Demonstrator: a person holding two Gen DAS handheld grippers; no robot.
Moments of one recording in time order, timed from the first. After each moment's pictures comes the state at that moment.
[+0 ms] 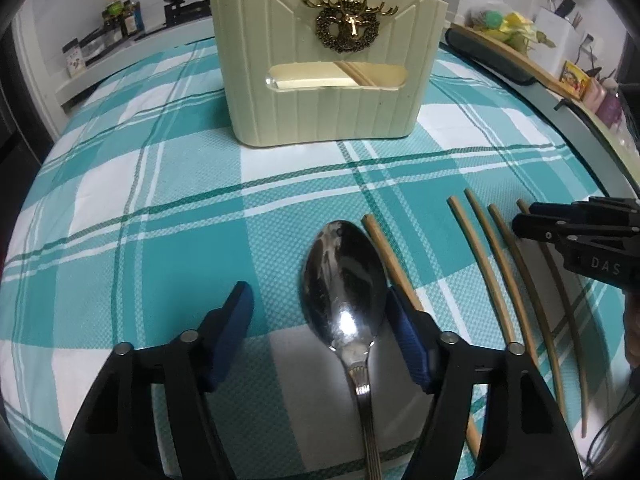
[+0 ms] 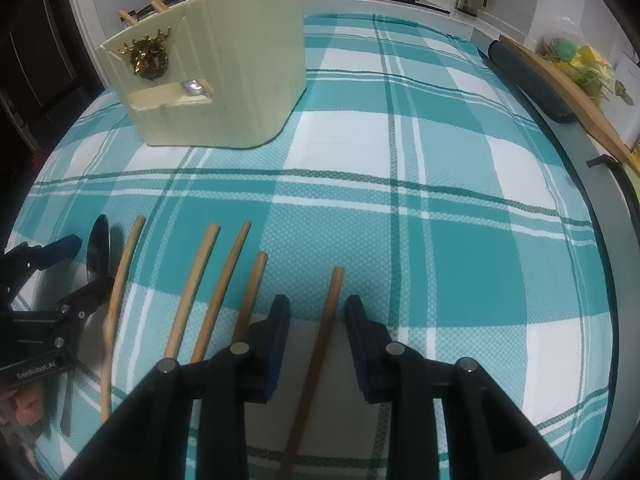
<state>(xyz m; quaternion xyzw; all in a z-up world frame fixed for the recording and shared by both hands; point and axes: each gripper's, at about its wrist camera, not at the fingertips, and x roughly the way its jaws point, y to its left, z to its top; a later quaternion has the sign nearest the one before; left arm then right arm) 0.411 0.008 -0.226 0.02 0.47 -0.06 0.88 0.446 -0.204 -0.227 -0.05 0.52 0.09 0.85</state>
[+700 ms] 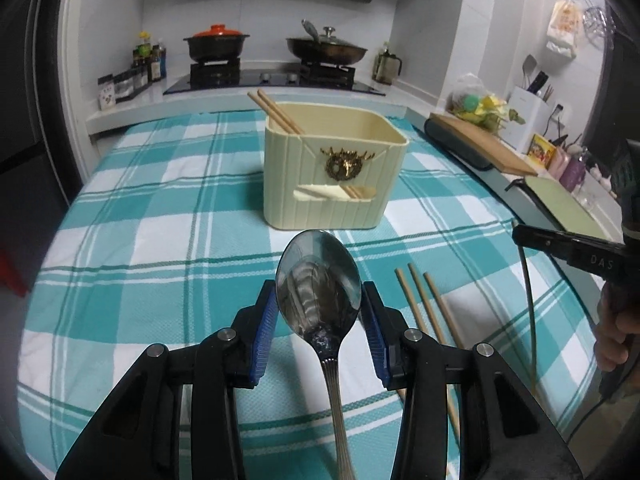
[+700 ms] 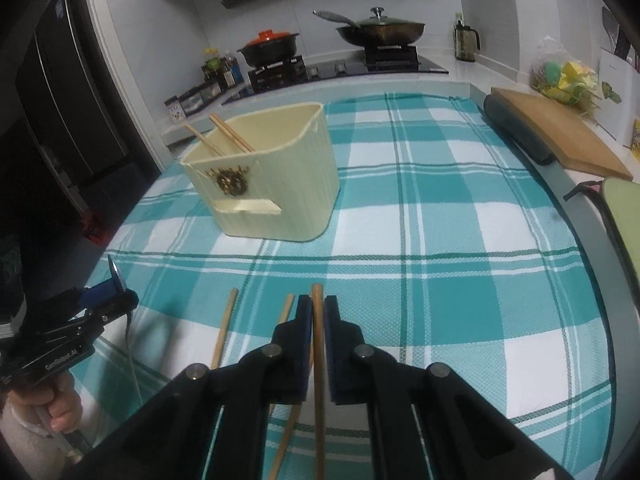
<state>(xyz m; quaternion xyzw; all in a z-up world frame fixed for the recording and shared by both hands) 0.338 0.042 -0.128 -0.05 0.35 -0.08 0.93 0.388 -0.221 -0.133 0.04 0.40 0.16 0.90</state>
